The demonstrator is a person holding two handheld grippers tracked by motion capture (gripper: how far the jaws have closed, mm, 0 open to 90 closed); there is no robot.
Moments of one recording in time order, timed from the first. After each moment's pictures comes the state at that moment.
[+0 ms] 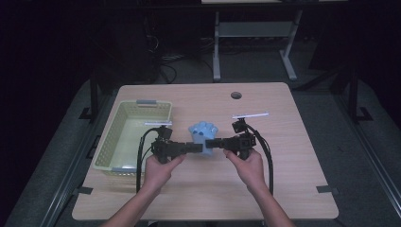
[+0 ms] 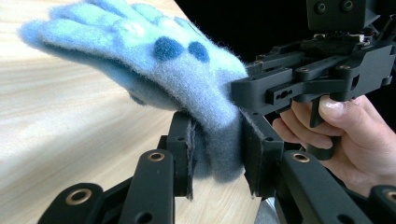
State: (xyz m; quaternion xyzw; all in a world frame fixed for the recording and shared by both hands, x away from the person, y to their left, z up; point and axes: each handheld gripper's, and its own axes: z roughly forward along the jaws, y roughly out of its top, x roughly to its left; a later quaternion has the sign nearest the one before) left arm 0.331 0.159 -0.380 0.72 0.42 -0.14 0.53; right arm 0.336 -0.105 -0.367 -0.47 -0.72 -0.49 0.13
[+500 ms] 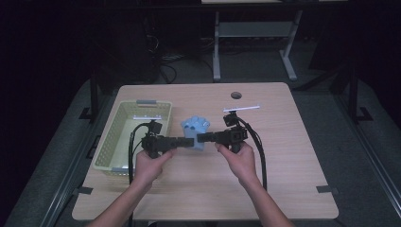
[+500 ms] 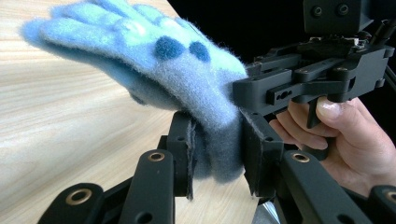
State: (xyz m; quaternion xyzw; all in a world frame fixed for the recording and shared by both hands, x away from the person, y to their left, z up) left arm 0.338 0.183 -0.368 0.71 0.43 -0.14 0.54; right arm 0.348 -0.083 -0.353 -0.45 -0.73 -0.50 0.13
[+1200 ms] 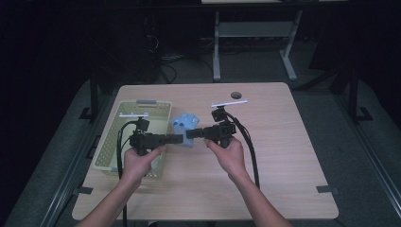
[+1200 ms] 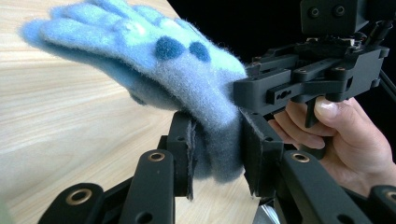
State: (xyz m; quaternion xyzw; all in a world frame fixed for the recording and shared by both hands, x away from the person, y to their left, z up) left arm 0.341 0.214 -0.361 0.71 0.43 -0.13 0.55; right arm 0.360 -0.054 -0.346 -0.44 -0.74 -0.50 0.14
